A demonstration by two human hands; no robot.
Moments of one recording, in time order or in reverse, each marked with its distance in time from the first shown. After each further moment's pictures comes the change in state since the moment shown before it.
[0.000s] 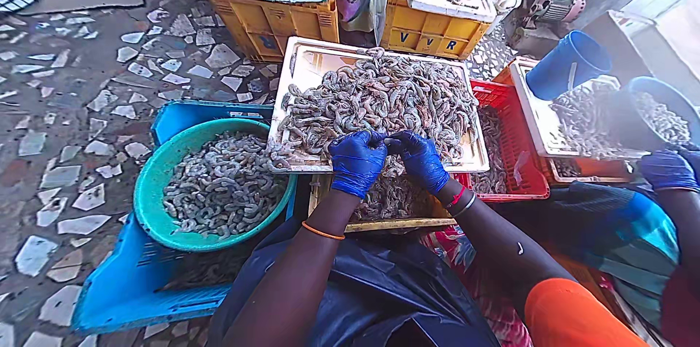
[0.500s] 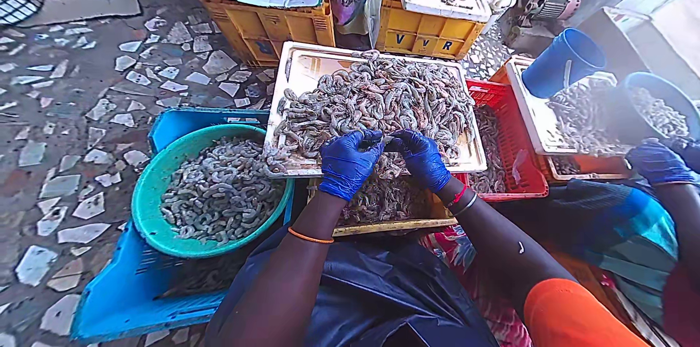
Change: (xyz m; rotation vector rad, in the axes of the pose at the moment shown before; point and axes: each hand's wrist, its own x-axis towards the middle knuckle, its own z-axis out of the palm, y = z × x) left_hand 0.004 -0.004 -0.014 -0.093 -0.075 0.027; right_hand 0.002 0.005 -0.013 0.018 0.005 -0.006
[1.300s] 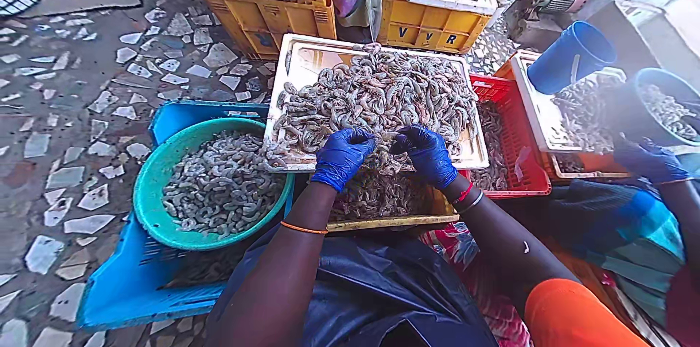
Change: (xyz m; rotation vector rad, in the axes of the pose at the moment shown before) left_hand 0.009 -0.013 -0.005 -0.222 -0.190 -0.243; right_hand -0.005 0.003 -0.006 0.120 0.030 0.007
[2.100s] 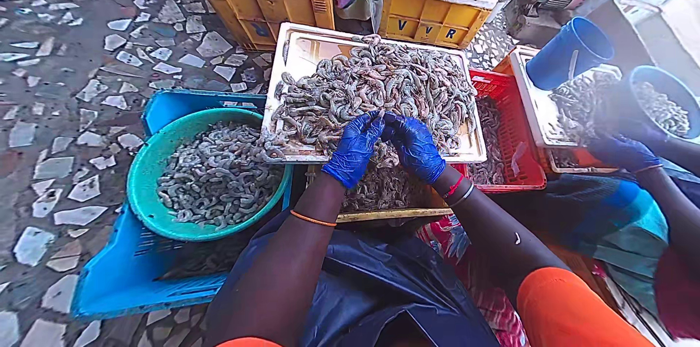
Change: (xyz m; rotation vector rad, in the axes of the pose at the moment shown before) left_hand -0.017 0.018 0.024 -0.596 -0.072 0.238; right_hand 0.005 -0.013 0.013 -0.344 -0.078 -0.218
